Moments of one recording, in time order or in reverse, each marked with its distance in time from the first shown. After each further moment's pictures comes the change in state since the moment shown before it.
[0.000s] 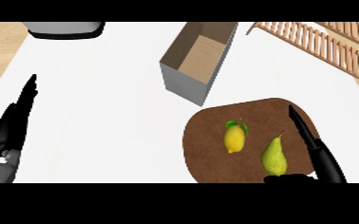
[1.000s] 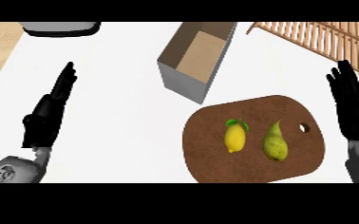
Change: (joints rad) left arm -0.049 -0.062 -0.132 -0.214 0.076 0.006 -0.053; right arm -0.255 0.002 -0.278 0.100 -0.385 0.022 0.340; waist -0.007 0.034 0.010
